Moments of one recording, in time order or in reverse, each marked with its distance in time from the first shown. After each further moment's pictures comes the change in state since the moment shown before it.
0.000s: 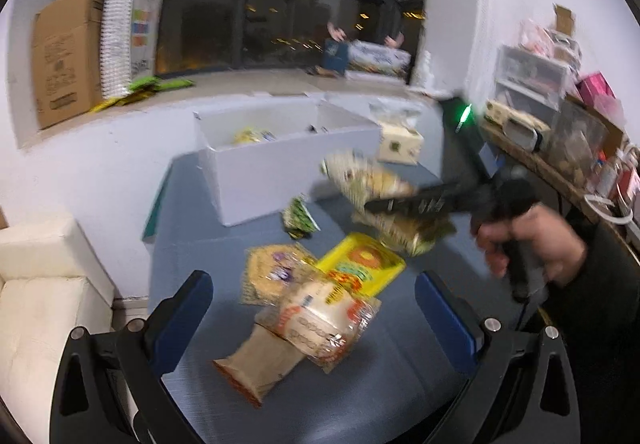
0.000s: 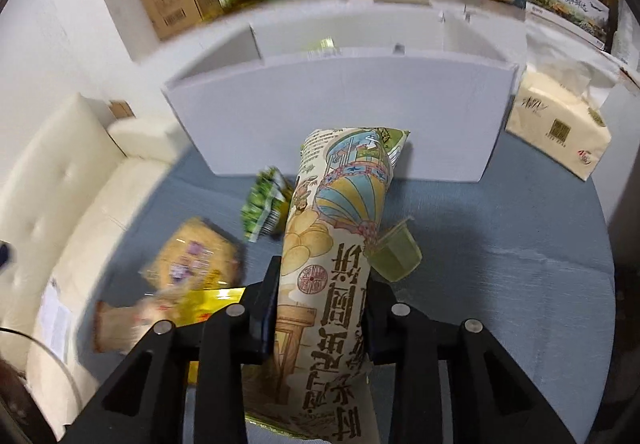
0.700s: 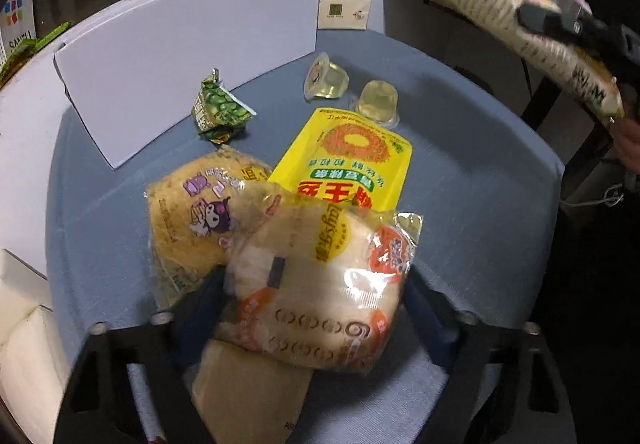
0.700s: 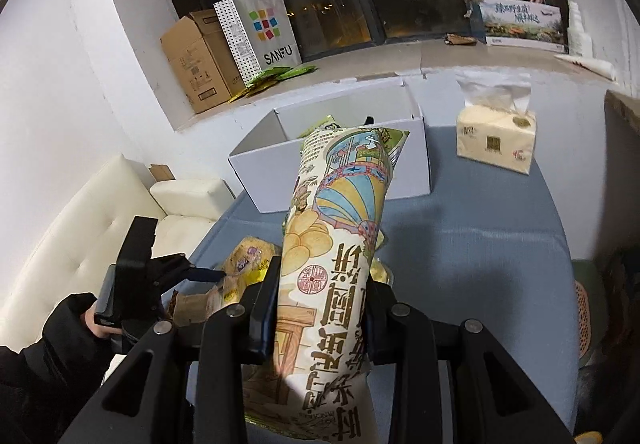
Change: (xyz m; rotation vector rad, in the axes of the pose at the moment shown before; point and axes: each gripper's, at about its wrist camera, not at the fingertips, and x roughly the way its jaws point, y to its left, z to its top) left arm 0.132 0.003 -0.028 0.231 0.354 -0.216; right arm -0.118 -0.022 -0.053 0.077 -0.221 0.099
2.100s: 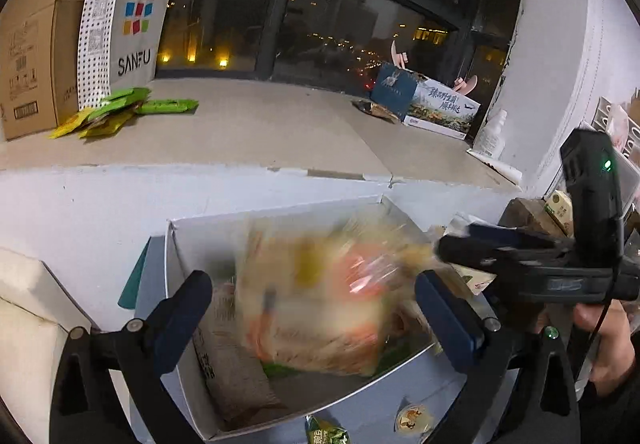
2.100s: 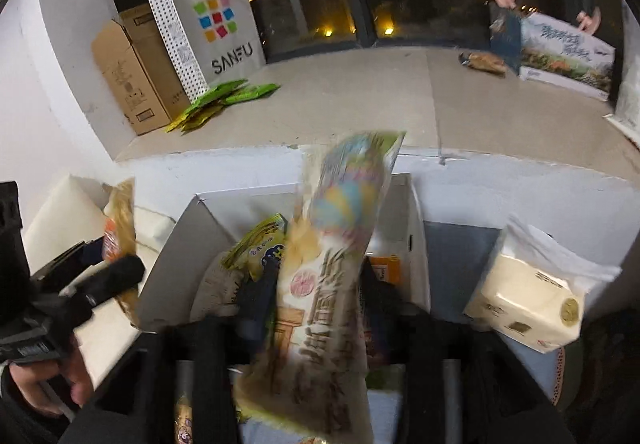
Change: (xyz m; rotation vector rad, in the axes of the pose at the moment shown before) left arm -0.057 0.142 0.223 -0.436 -0.378 0.205; right arm 0.169 -0.041 0.230 -0.020 0.112 -0.087
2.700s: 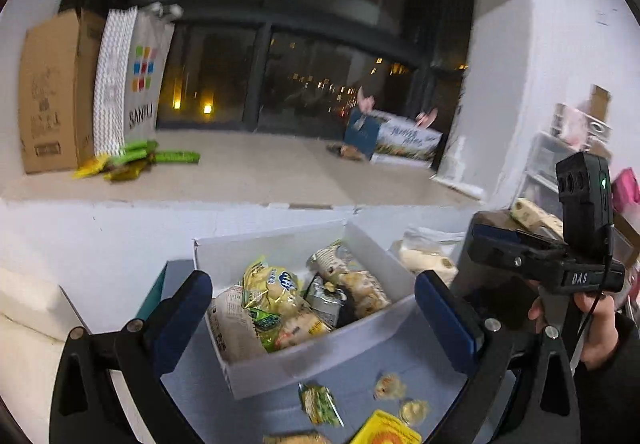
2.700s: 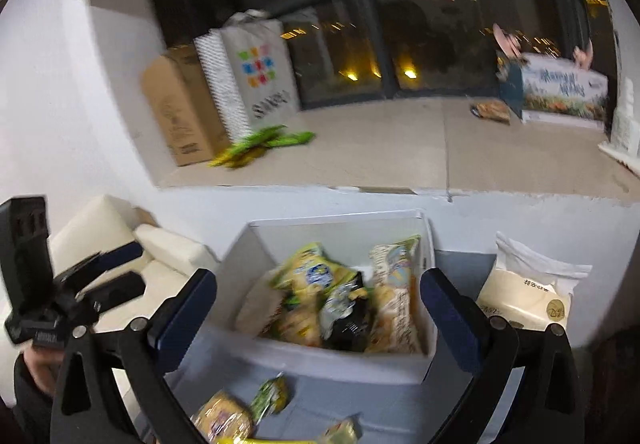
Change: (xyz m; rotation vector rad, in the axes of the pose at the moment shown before) left arm -0.135 -0.016 -0.045 0.090 -0.198 -0.043; right arm -0.098 0.029 -0.040 -0.068 -0.214 0.094
